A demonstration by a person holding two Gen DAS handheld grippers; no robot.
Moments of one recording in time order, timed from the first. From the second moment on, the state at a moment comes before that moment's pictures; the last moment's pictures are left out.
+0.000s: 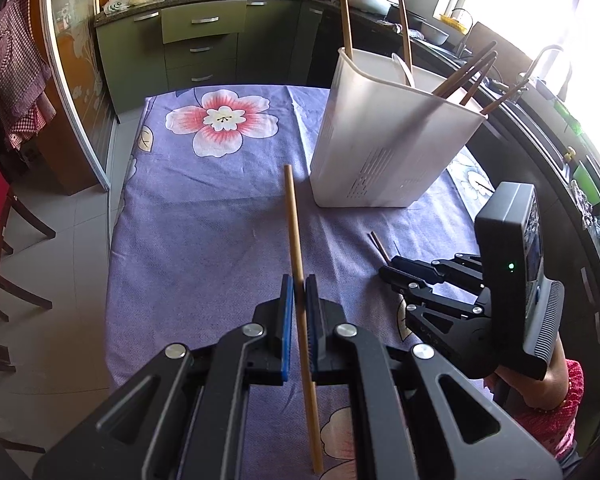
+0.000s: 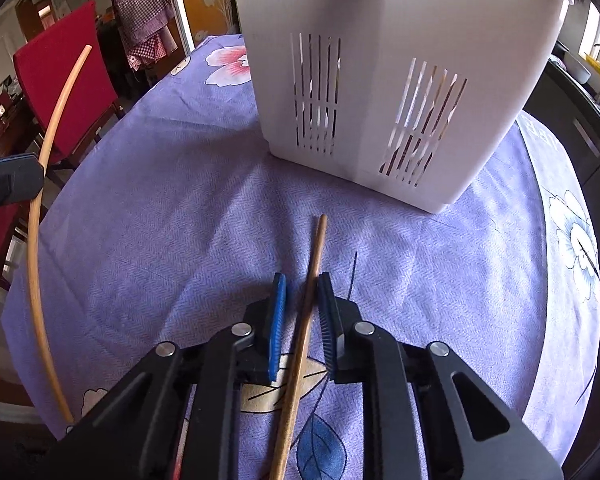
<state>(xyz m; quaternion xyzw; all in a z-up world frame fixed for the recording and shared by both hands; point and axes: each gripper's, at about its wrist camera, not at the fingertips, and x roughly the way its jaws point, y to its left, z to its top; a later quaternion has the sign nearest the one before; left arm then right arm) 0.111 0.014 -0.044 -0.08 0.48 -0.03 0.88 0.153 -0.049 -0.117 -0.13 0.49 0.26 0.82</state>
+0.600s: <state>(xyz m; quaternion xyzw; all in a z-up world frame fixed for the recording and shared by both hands) 0.126 0.007 -0.056 -0.07 0.50 -0.03 0.86 0.153 -0.121 -0.065 0.01 0.46 0.28 0.84</state>
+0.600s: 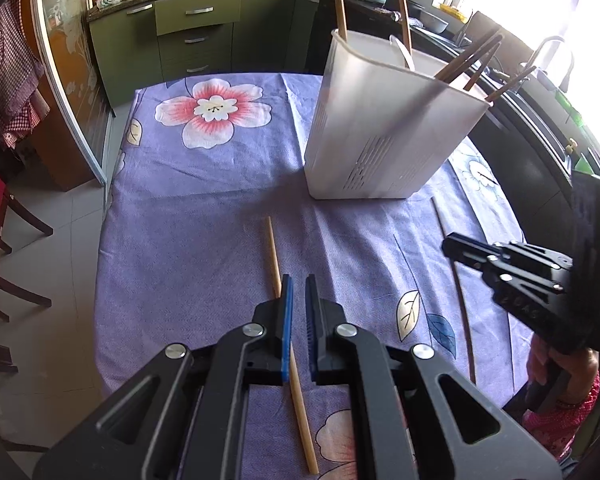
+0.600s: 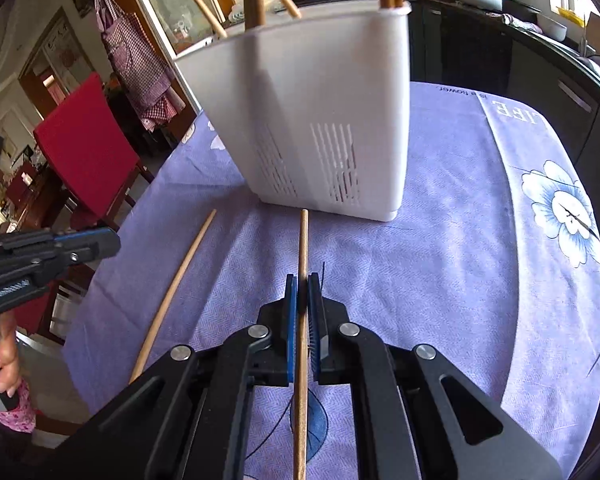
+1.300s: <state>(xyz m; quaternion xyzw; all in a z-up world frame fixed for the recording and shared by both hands) 0.180 -0.005 -0.123 -0.04 0.56 0.03 0.83 0.138 -0.165 -0.047 0.05 0.43 0.28 0.86</state>
